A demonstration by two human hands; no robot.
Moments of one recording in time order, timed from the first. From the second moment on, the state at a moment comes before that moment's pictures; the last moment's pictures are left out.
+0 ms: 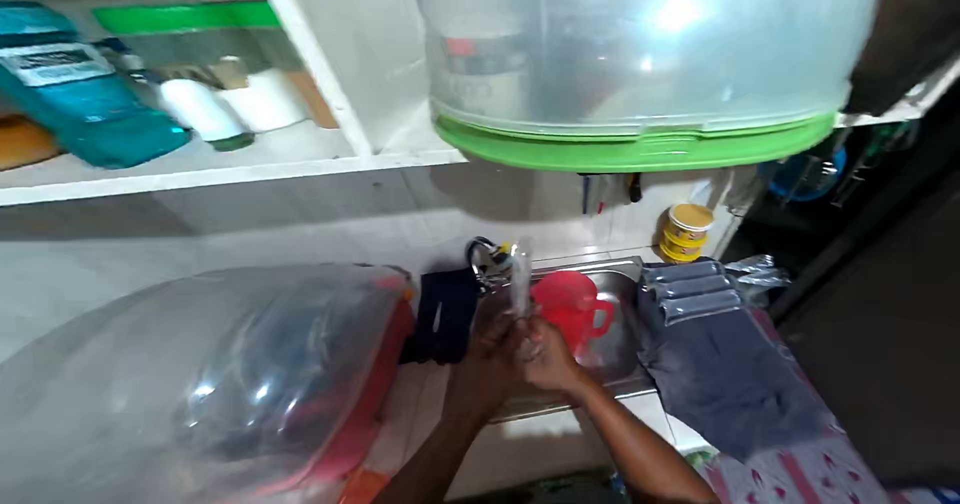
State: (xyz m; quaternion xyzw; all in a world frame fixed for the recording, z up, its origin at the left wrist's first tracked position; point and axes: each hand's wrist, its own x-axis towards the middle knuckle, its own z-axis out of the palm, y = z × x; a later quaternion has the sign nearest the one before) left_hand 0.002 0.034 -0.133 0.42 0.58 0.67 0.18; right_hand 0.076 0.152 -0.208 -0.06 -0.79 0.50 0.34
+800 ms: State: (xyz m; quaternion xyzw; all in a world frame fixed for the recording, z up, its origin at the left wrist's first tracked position) left_hand -0.053 0.025 -0.121 0.55 0.54 0.58 0.28; right_hand 0.070 0.193 -0.005 0.23 -0.95 -0.19 0.12
